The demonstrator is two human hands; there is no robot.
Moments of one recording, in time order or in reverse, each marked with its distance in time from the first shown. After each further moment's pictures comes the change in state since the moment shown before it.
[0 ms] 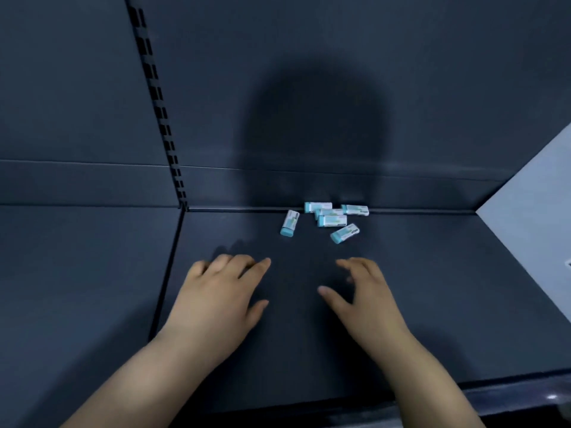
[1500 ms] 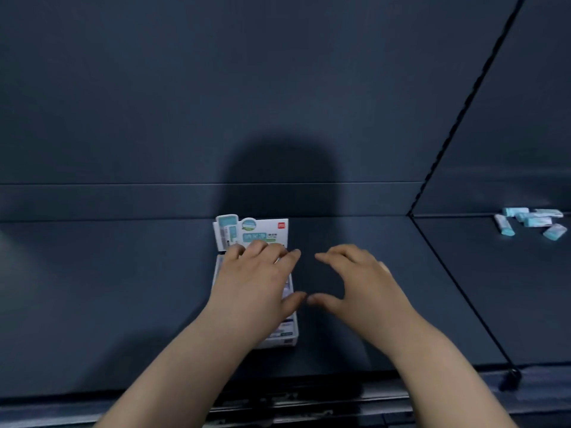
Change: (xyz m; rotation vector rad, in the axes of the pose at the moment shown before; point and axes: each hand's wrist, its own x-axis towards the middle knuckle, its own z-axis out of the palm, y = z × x) left_hand -0.185 -0.377 -0.090 0.085 0.129 0.033; right_hand -0.082 -0.398 0.239 -0.261 -0.059 -0.386
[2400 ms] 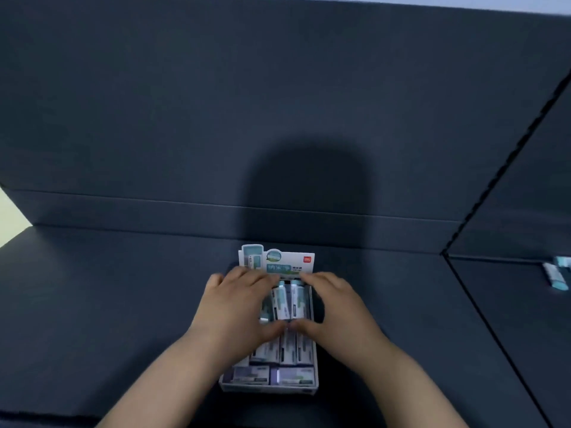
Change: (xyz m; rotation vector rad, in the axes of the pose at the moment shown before) left_hand -0.004 -0.052 0.007 -0.102 -0.104 -0.195; right_hand 0.050 -0.020 0.039 0.259 -0.093 -0.067
